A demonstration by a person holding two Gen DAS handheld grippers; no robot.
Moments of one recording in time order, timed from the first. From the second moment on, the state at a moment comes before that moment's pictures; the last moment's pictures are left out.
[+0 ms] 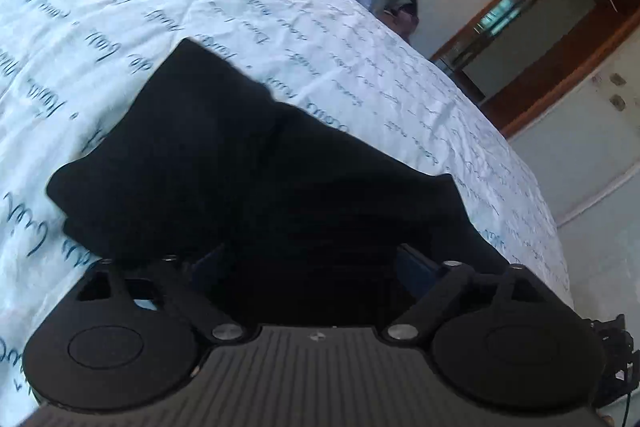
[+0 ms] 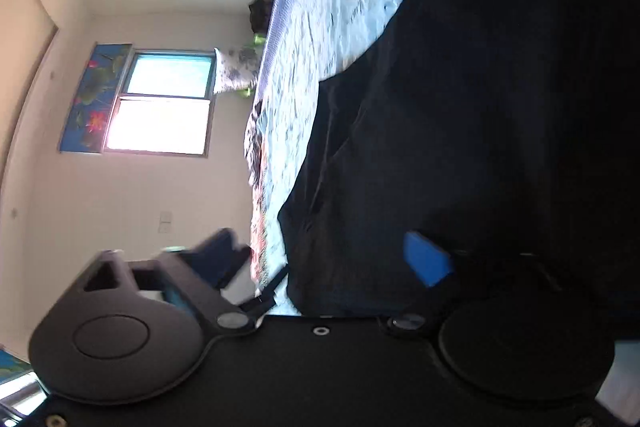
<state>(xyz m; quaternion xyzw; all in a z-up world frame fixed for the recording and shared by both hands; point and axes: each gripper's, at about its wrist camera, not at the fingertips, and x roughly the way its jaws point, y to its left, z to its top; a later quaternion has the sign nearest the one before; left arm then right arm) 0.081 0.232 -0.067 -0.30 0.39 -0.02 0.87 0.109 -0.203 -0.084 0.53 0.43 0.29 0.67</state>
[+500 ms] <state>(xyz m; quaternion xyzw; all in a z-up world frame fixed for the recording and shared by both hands) -0.072 0.329 -0.023 -0.33 0.26 0.11 0.90 -0.015 0.117 -0.025 -0.37 0.12 0.34 0.85</state>
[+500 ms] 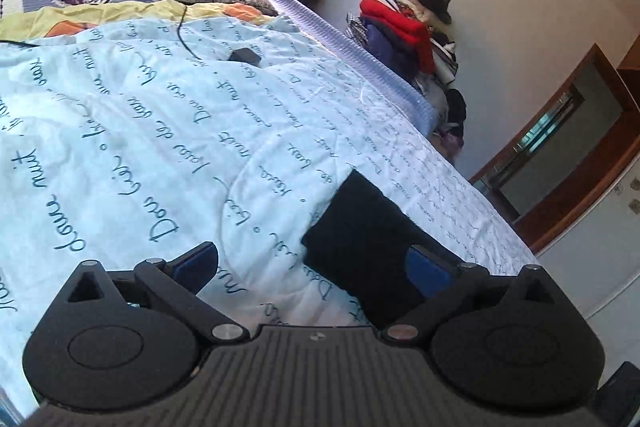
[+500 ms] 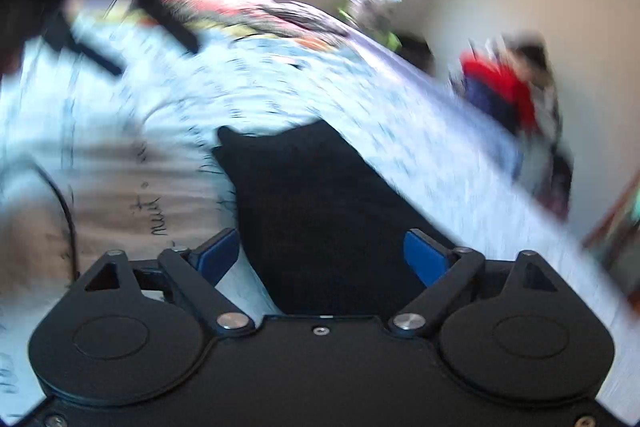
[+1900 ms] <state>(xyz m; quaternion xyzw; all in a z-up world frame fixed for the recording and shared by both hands) 0.128 0.320 -0.084 -0.42 0.44 -0.02 0.80 0.087 0.068 -0.051 0.11 0.29 0.40 0.86</state>
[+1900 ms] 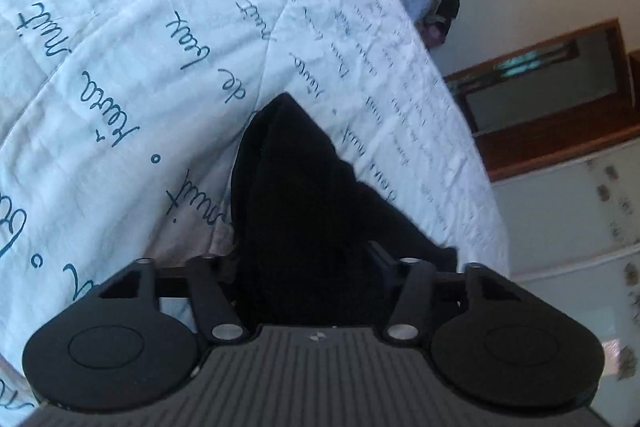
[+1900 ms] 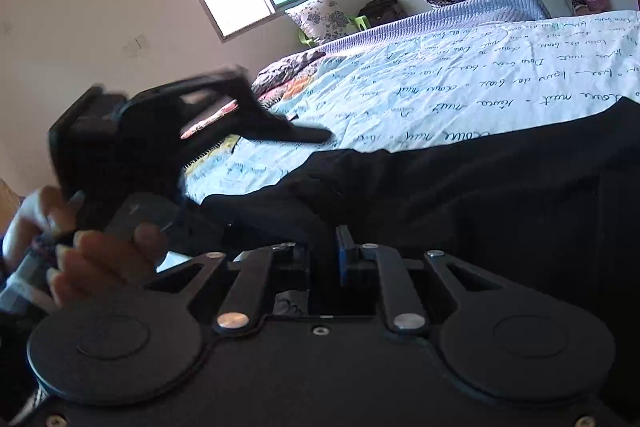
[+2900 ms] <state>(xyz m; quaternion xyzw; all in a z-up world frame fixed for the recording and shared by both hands) 0.130 0.167 0.034 -0.10 0.39 -0.05 0.91 0.155 -0.127 -0.110 0.66 0.39 0.28 0.58</state>
